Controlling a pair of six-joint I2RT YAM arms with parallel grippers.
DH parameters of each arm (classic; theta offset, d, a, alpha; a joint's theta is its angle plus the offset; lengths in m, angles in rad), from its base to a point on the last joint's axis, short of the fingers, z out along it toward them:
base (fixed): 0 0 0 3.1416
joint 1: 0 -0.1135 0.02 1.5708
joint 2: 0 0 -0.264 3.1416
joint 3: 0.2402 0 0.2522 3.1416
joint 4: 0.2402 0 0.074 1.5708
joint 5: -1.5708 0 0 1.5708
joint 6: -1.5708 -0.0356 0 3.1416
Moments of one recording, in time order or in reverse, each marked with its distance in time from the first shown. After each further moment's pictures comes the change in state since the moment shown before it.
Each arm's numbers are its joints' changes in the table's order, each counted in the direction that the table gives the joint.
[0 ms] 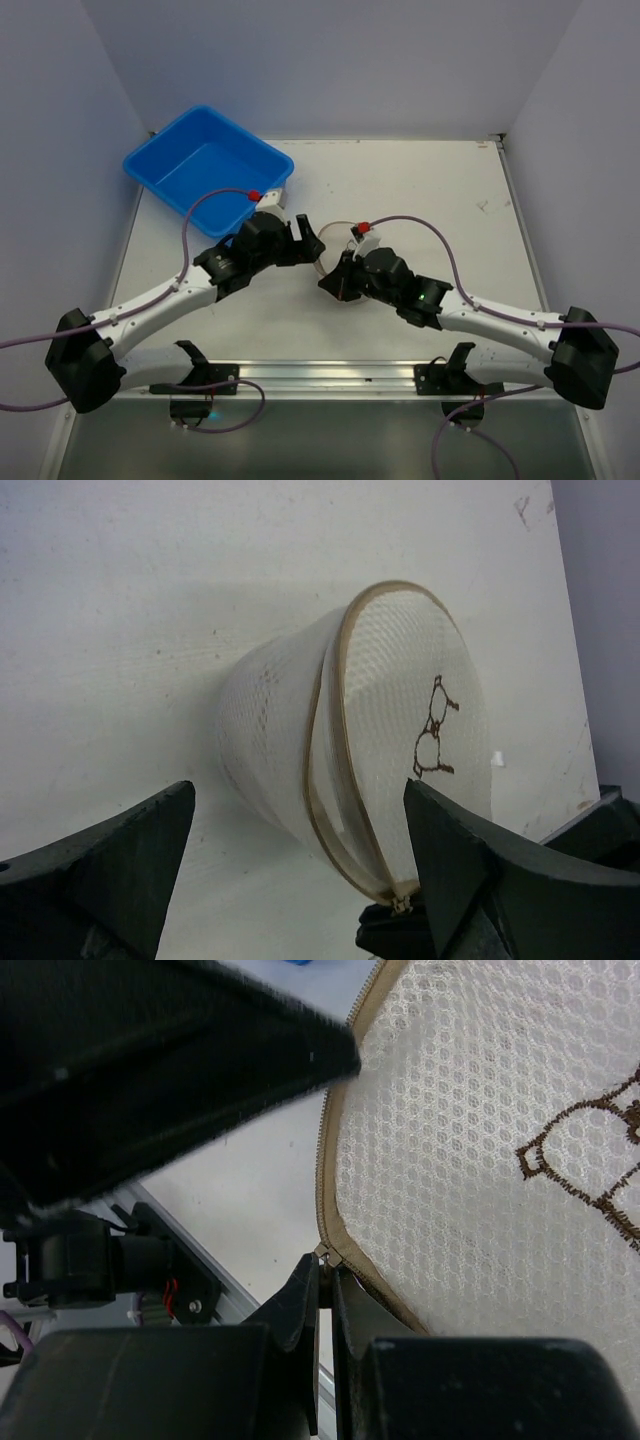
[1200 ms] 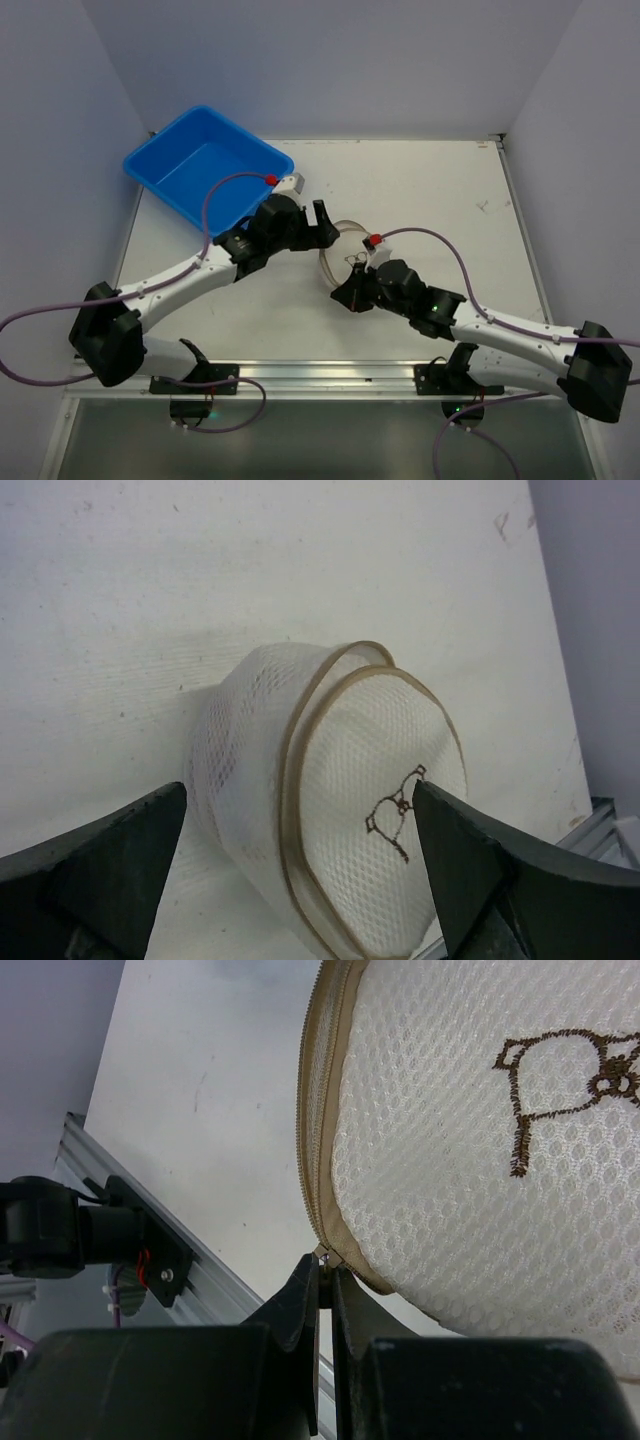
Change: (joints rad) left arm -0.010 0.184 0.116 -0.056 -0.061 -0.027; right arm -0.002 -0.130 -0.121 0.040 0.000 0.000
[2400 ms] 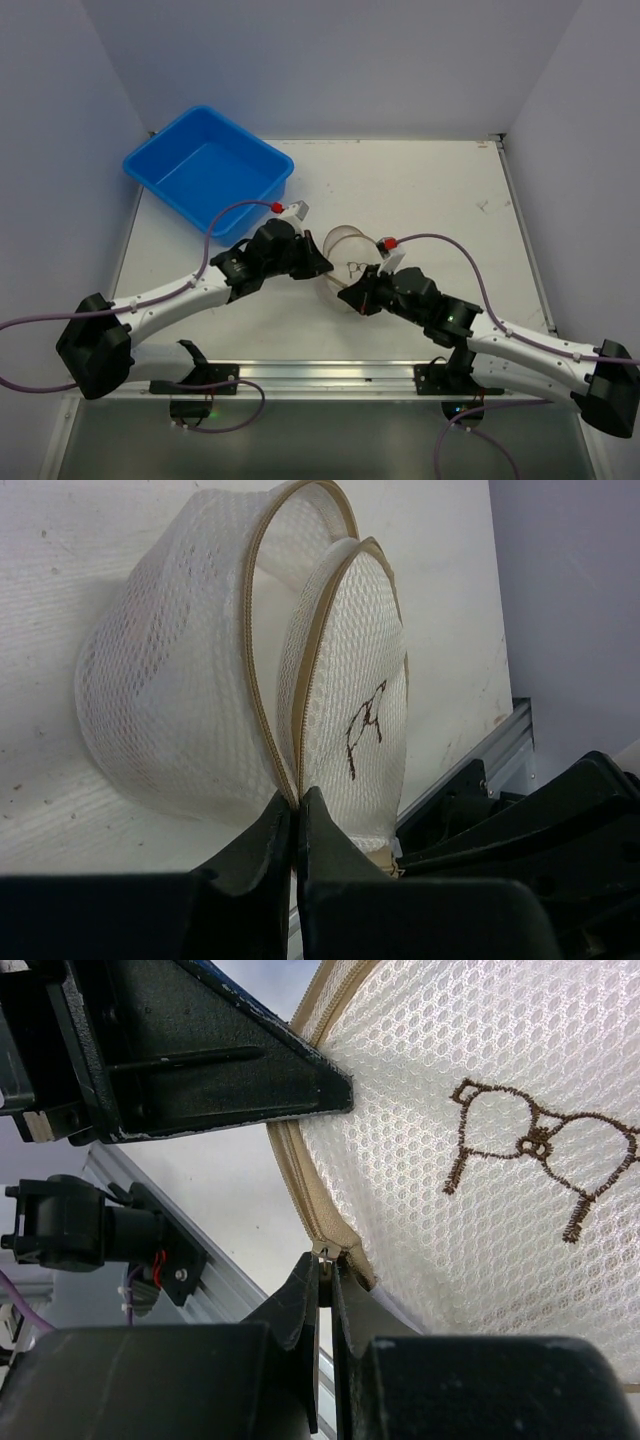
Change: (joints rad) left arm 0.060 -0.129 -0.186 -0.057 -0.147 0.155; right arm -0.002 -0.142 -0.063 -0.003 -0.024 0.011
